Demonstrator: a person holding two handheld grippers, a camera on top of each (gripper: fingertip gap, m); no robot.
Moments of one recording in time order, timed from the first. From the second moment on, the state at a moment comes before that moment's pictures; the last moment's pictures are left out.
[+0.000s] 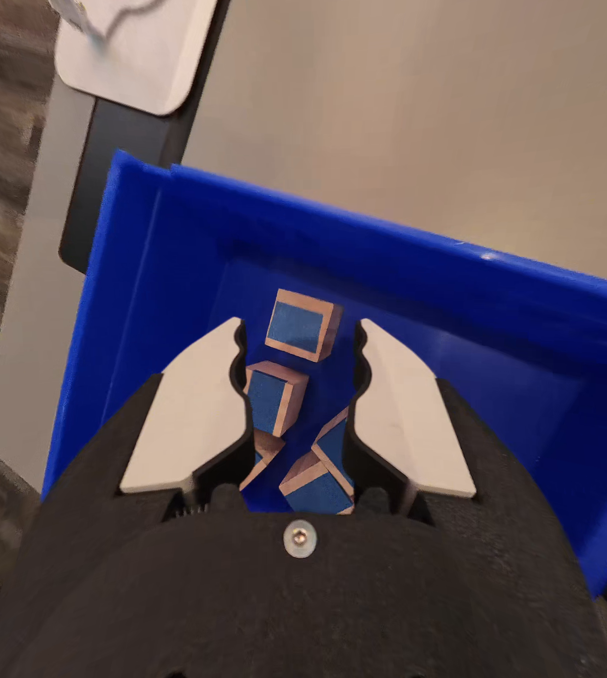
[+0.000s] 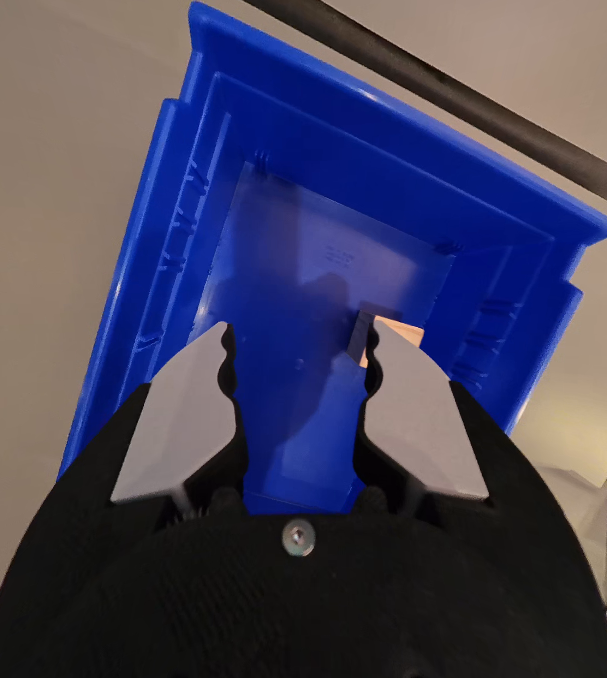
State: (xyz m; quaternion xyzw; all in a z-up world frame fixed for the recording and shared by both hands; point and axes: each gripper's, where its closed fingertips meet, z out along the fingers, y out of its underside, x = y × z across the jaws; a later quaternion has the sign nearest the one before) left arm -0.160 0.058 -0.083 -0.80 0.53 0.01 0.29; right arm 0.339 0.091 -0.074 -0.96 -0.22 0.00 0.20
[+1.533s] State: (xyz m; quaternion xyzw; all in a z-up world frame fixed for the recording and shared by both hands) left arm -0.015 -0.014 0.119 -0.66 0.37 -0.43 0.48; right arm 0.120 0.005 0.091 -0.55 -0.55 -0.01 0.63
